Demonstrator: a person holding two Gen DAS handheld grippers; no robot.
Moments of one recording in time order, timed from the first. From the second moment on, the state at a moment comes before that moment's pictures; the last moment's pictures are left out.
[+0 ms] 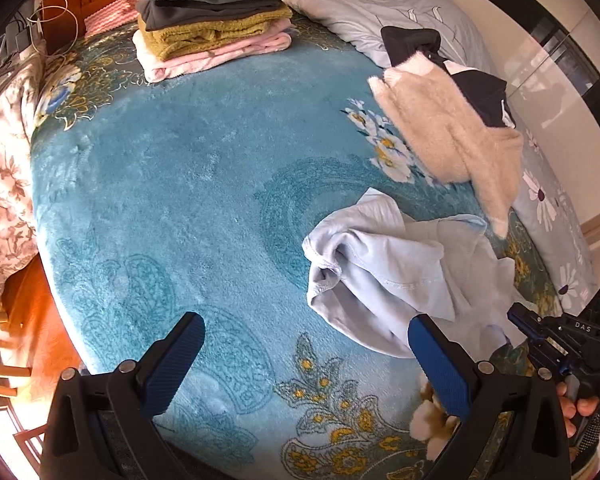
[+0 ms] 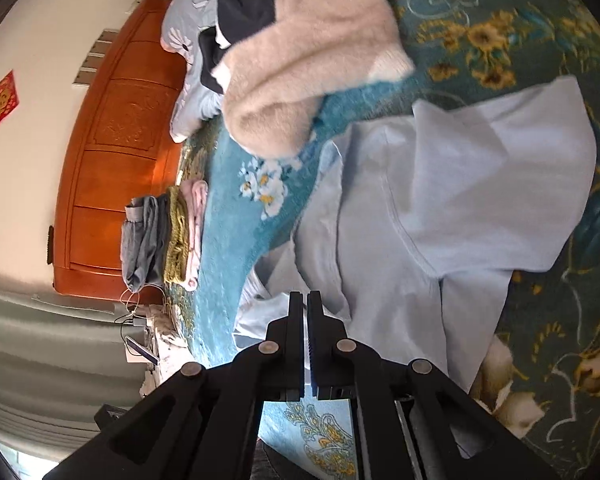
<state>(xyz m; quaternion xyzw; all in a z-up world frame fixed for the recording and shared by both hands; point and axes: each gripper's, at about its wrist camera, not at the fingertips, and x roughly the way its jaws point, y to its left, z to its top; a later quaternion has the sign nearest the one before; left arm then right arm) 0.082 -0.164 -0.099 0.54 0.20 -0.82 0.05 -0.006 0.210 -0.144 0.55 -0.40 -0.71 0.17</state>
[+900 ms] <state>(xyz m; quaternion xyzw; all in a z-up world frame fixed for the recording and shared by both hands) -0.023 -0.133 -0.157 0.60 0.18 -0.78 0.02 -0.011 0.202 -0.197 0.61 -0.40 -0.66 0.16</state>
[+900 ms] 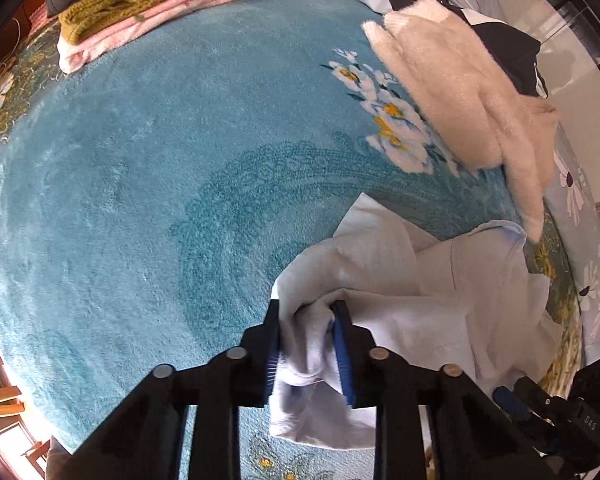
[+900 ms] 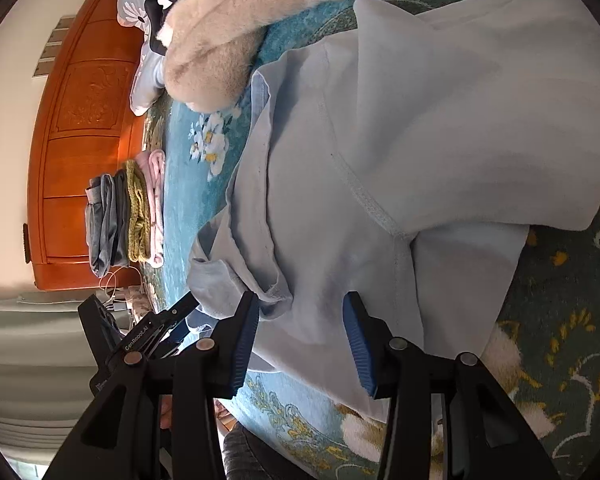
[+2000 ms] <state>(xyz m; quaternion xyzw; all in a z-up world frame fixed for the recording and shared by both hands) 0.028 0.029 0.022 0.47 0.14 -0.85 -0.17 0.016 0.242 -0.128 0.52 -0.43 -0.71 0.21</state>
